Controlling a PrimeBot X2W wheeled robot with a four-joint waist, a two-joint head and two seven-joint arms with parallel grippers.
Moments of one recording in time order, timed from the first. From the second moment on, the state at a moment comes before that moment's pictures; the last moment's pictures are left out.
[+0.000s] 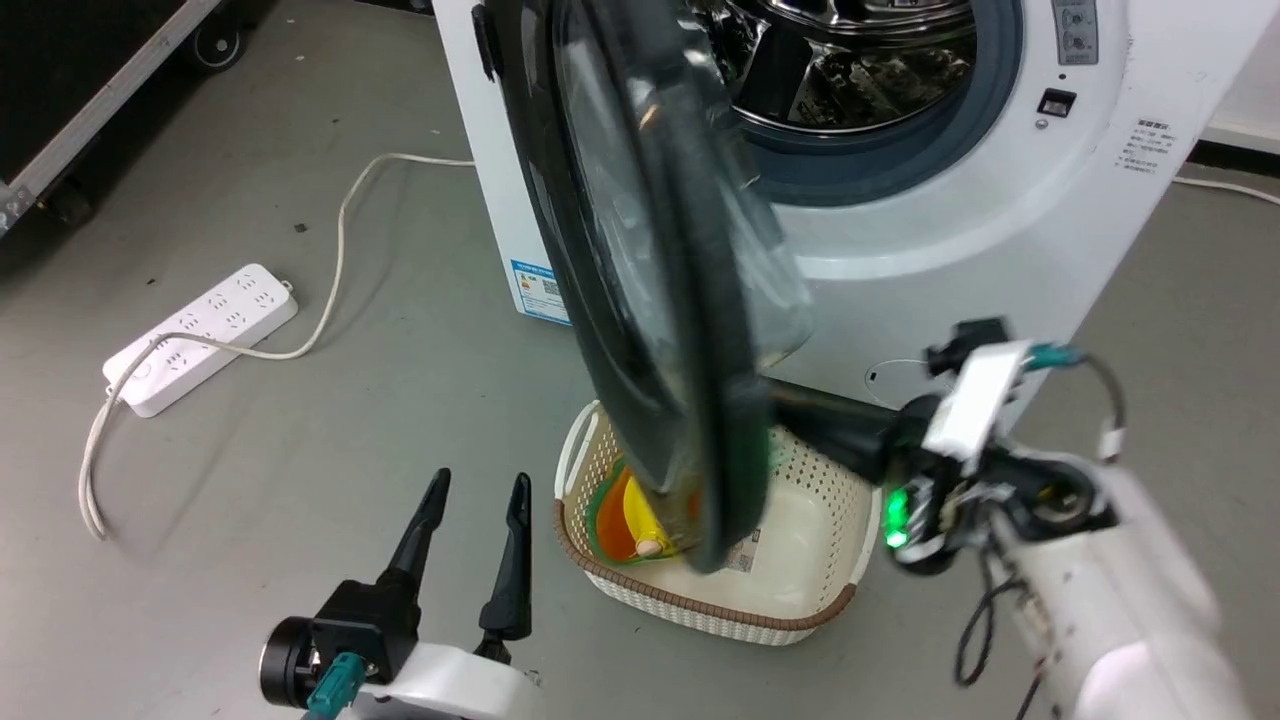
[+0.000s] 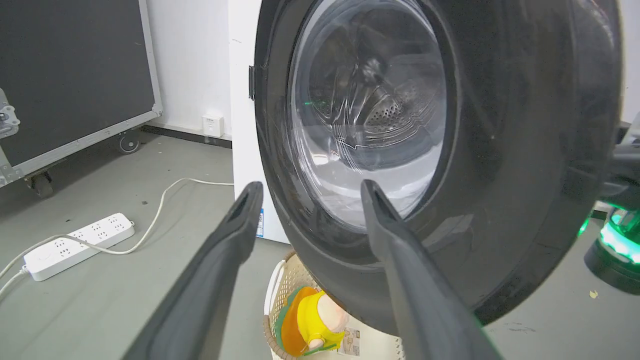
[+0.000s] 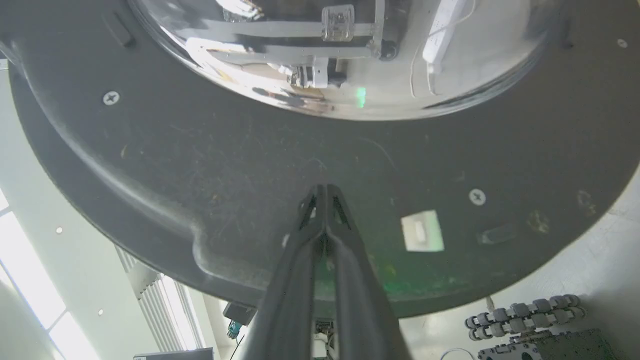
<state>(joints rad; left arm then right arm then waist) -0.04 0.05 -0.18 0.07 -0.20 0.00 -0.26 -0.66 -0.06 0.14 0.74 1.59 0.13 0.87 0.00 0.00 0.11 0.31</state>
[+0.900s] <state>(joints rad) 0.00 0.05 -0.07 0.14 -0.17 -0.09 -0.26 -0.51 -0.38 0.46 0.33 0.93 0.13 -0.16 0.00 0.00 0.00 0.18</state>
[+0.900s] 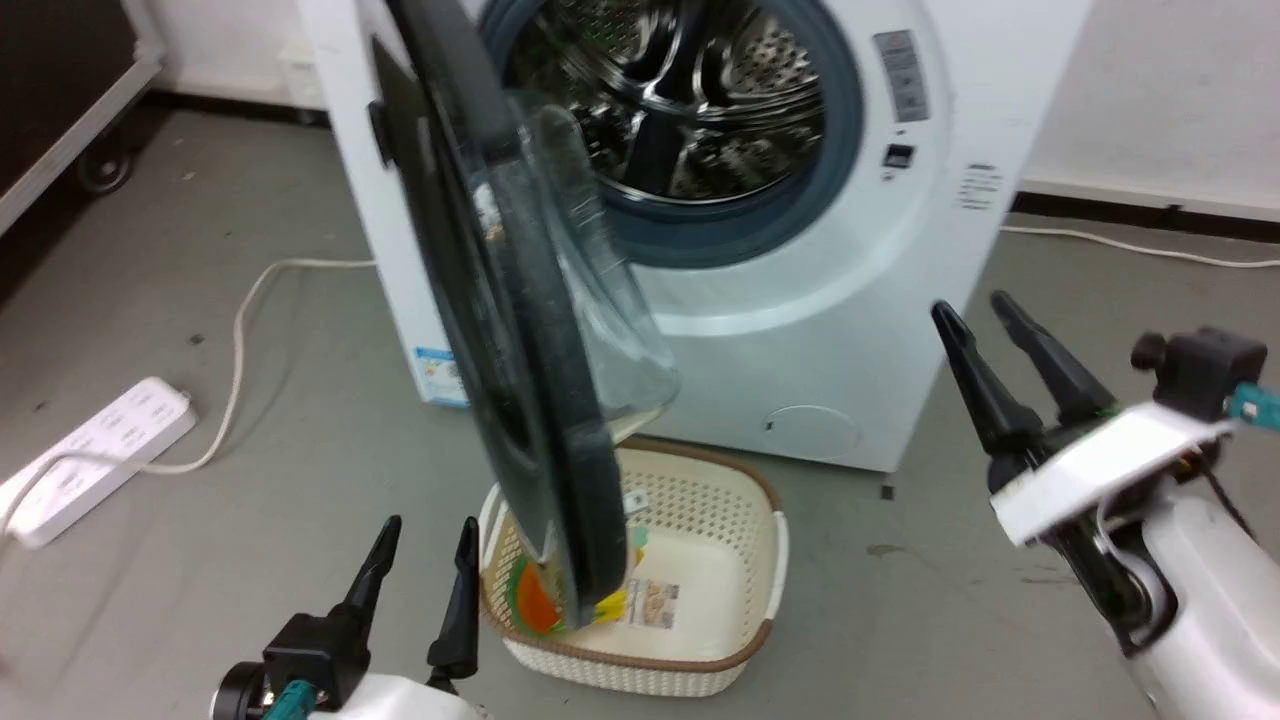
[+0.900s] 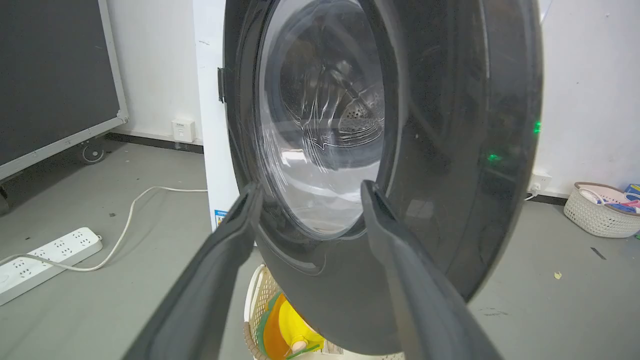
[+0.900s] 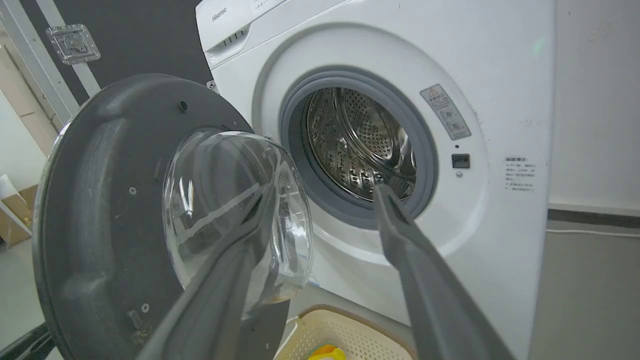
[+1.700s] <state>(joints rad) 0.02 0.05 -0.02 0.12 -0.10 -0.11 -0.26 0.14 -0.06 -0.05 -0.01 0.02 0.13 -0.26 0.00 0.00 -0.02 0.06</state>
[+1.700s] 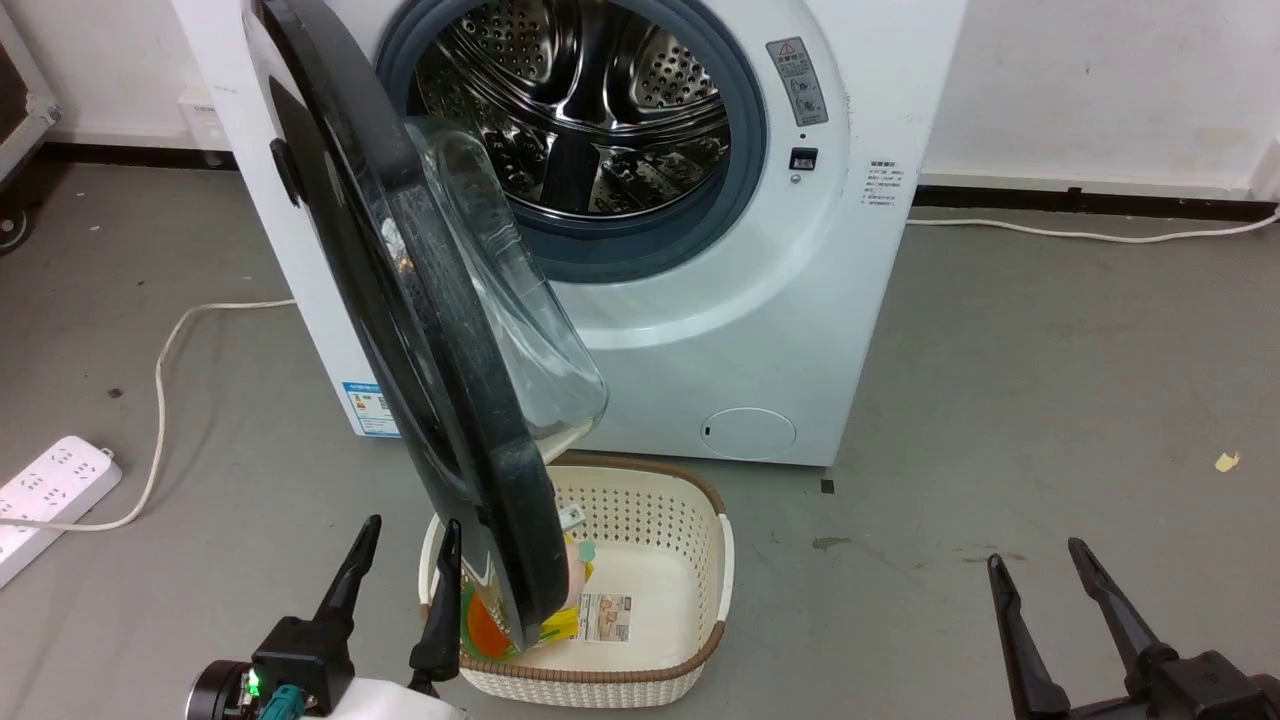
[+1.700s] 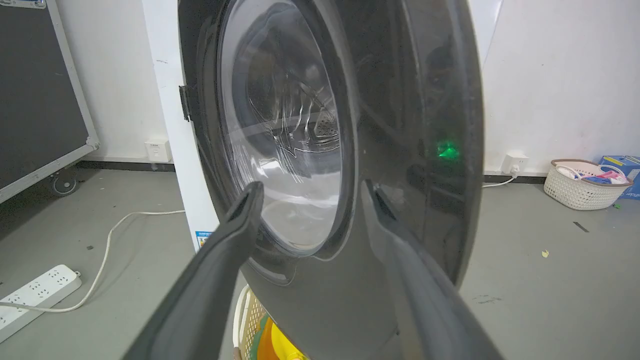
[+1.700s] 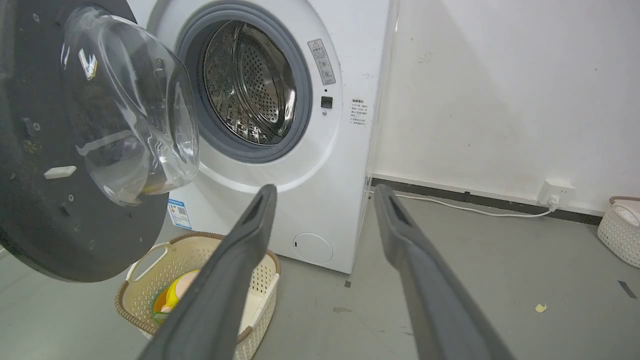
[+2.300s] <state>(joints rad) 0.02 0.05 0.01 0.08 -0.16 -0.09 -0.26 0.13 -0.06 -0.03 -0.01 0.09 0.13 -0.26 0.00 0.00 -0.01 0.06</state>
